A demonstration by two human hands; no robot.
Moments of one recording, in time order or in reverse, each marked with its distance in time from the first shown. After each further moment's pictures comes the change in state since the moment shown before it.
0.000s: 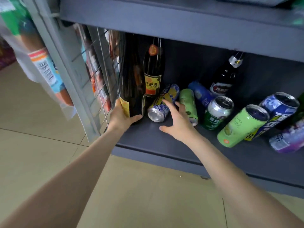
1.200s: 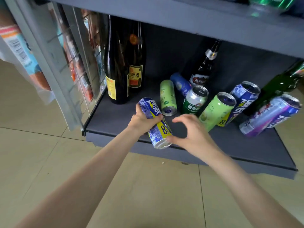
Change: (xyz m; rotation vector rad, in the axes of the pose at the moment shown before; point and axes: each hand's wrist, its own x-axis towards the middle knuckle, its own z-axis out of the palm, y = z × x) left_hand -0.057 0.039 0.077 -0.064 -0.382 -0.229; right_hand -0.103 0.024 -0.043 -0.026 0.106 0.030
